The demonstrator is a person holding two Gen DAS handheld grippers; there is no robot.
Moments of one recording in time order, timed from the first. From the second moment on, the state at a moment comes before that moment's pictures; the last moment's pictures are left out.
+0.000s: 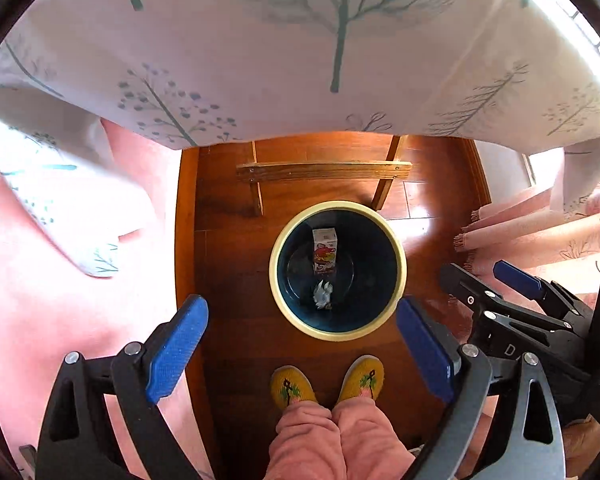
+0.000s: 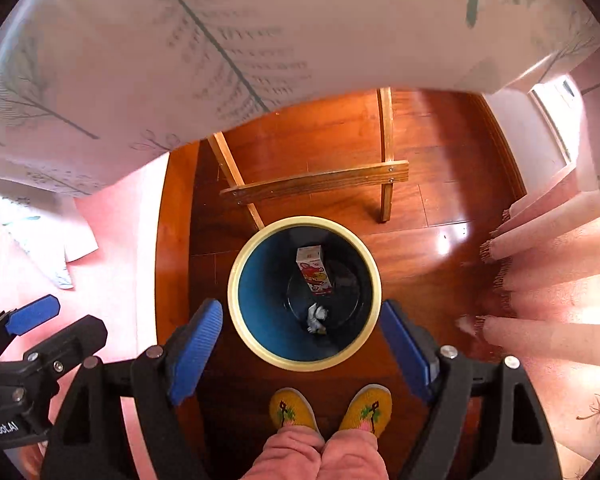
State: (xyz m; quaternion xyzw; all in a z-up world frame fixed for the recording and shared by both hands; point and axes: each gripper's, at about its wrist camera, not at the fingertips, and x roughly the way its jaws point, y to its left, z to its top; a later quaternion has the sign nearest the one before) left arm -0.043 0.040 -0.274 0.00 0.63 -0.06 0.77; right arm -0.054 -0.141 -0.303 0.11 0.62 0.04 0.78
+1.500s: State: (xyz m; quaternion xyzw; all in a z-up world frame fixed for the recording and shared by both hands) left arm 0.125 -0.052 0.000 -0.02 0.47 -0.05 0.88; right arm 0.168 -0.239 -0.042 -0.04 0.47 0.00 0.88
